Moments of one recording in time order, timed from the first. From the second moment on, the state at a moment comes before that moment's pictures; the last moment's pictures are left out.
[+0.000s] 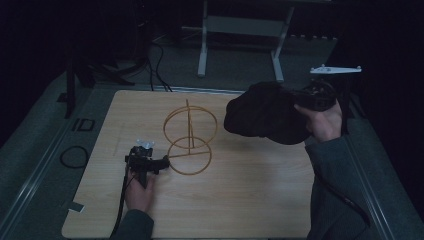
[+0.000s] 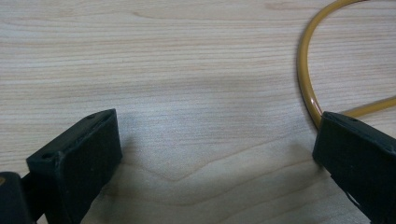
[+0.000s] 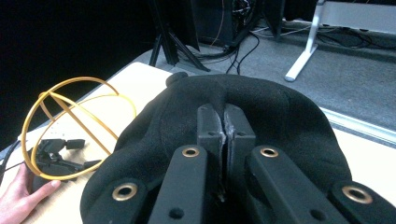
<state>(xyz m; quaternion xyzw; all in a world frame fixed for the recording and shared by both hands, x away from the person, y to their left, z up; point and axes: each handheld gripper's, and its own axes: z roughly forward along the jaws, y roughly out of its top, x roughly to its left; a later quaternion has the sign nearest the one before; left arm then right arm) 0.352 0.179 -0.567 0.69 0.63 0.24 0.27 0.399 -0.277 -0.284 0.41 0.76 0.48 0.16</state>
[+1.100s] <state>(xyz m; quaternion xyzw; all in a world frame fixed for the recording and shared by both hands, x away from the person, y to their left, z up) 0.352 0.179 -0.567 0.69 0.63 0.25 0.27 0.405 -0.254 -0.261 0.41 0.73 0.52 0.17</state>
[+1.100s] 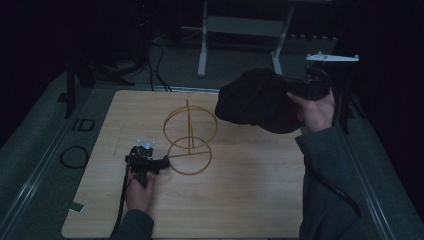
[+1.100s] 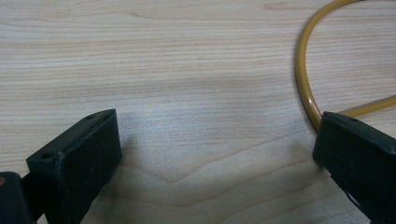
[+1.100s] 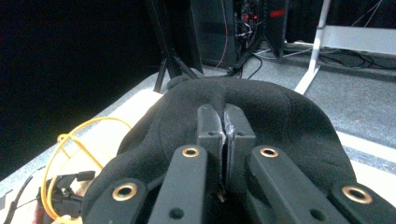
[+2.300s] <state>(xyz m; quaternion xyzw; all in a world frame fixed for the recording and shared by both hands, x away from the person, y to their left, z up) 0.352 0.179 -0.567 0.69 0.63 0.24 0.27 0.393 -0.184 -0.226 0.35 0.74 0.55 0.16</state>
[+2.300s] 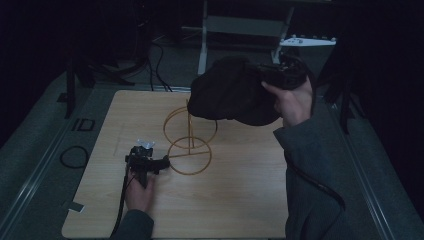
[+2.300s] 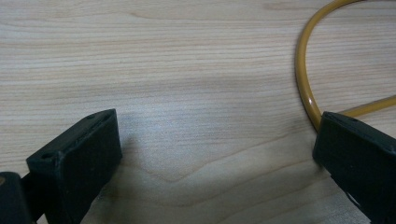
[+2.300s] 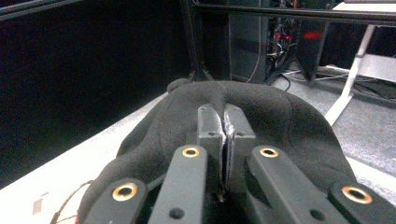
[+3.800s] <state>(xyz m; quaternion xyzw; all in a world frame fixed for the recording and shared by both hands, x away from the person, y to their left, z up) 0.352 0.179 -0.567 0.69 0.63 0.24 0.27 0.392 -0.100 -0.278 0.28 0.79 0.53 0.11</state>
